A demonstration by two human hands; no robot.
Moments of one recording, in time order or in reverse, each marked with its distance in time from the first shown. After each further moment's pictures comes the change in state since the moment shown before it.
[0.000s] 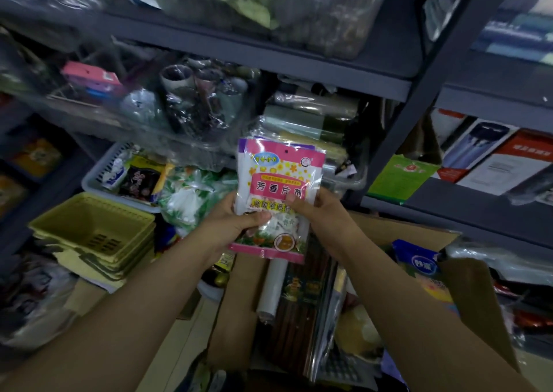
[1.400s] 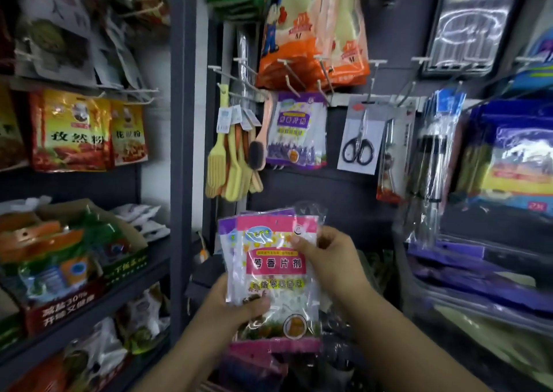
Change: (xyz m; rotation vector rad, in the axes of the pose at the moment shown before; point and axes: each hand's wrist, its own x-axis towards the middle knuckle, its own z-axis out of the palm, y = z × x) left_hand 0.059 0.292 -0.439 -0.102 0.042 0.587; right_hand 0.208 -0.336 0.432 -0.246 0.185 -0.643
